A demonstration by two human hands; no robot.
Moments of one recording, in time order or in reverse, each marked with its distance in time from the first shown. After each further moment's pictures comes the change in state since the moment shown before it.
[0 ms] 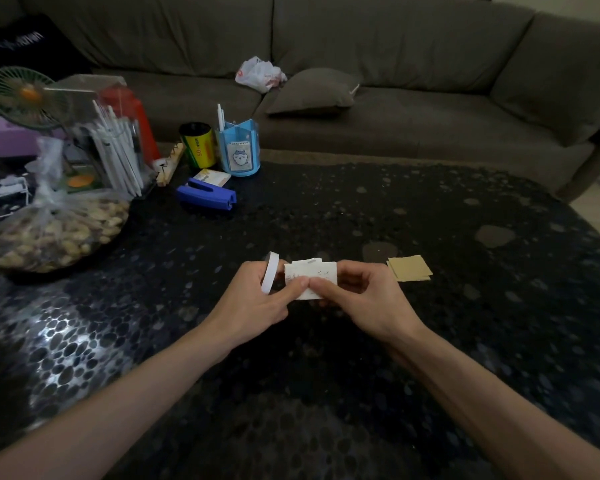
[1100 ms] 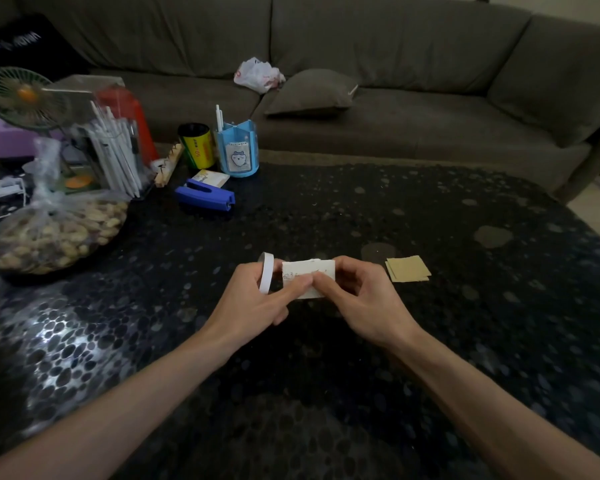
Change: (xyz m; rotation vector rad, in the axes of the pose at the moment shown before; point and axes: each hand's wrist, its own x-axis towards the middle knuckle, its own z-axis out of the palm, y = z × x) left_hand -0.005 0.005 0.003 -0.022 0.054 0.012; right_hand 0.002 0.002 0.002 -0.094 -0.001 -0.095
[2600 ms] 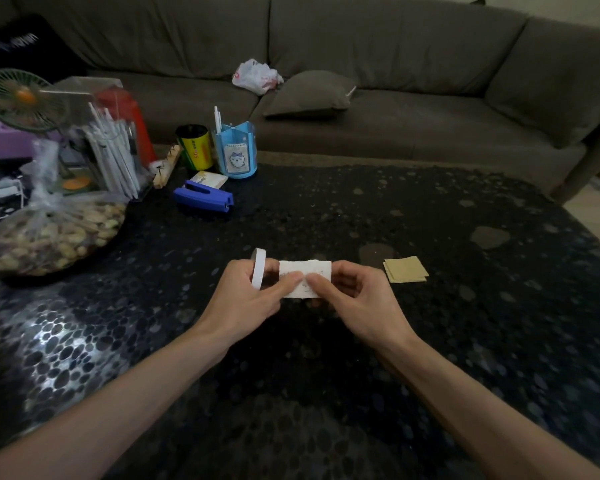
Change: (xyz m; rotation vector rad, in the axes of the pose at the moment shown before) left_hand 0.004 0.000 -0.005 -0.068 0.059 -0.095; right_hand -0.005 -0.001 0.005 0.104 0.057 0.019
